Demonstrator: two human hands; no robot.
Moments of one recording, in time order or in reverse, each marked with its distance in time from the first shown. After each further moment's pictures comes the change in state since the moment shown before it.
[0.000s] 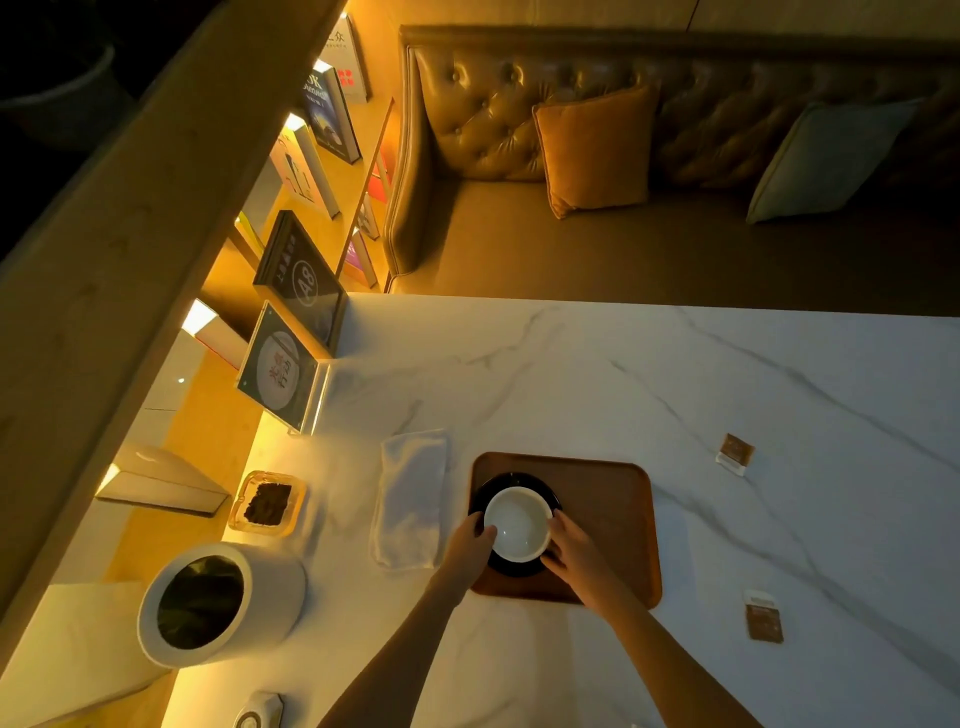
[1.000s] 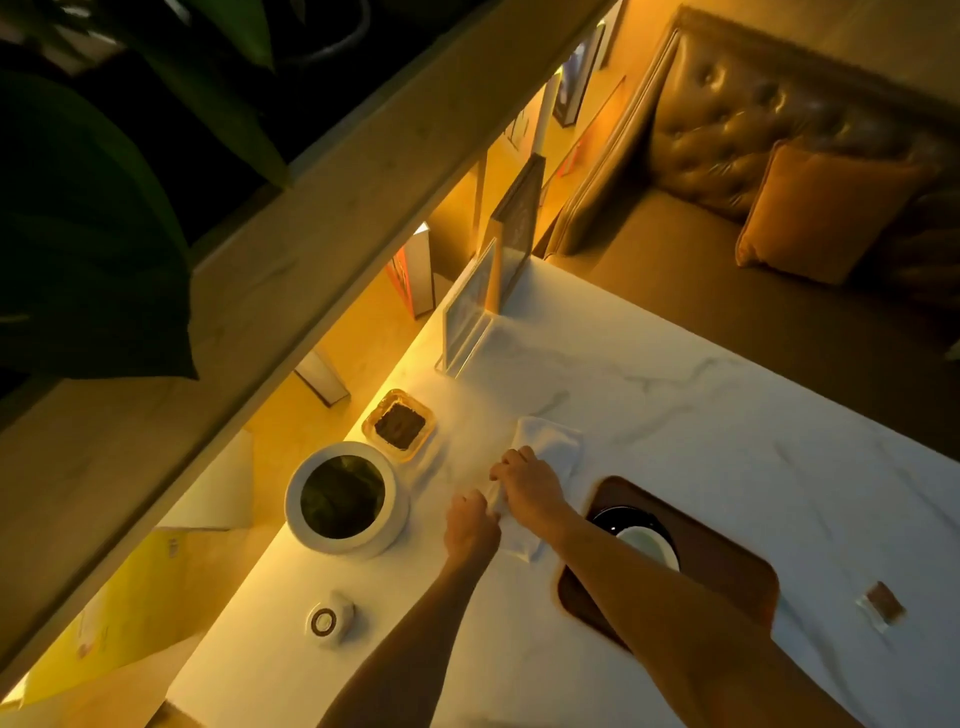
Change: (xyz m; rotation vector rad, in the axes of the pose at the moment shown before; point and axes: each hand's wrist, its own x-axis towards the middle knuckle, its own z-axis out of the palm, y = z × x) left_hand 0.022 -0.091 -0.118 0.015 0.413 -0.168; right_hand 0.071 -0.051 0.238 -1.809 -0.254 -0.776
